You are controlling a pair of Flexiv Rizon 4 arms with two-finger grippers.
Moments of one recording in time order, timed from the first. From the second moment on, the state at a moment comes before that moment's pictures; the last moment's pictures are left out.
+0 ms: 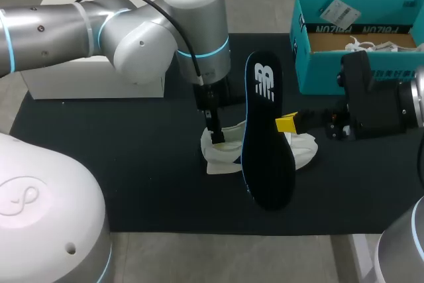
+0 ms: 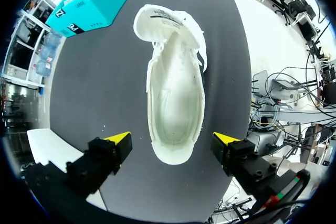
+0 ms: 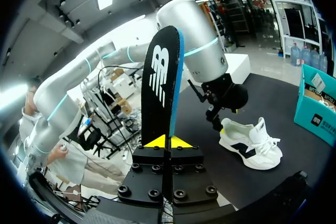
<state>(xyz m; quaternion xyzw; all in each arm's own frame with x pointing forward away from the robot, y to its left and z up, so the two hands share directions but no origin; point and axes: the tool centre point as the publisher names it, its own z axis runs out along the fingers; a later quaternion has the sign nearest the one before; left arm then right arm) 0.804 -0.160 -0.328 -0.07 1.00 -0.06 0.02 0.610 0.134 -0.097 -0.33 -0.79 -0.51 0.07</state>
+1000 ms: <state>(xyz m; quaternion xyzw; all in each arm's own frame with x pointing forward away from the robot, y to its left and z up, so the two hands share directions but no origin) 0.825 -0.182 -0.315 -0.05 1.00 -0.07 0.04 0.609 0.133 -0.097 -0.33 -0.79 -0.51 0.07</state>
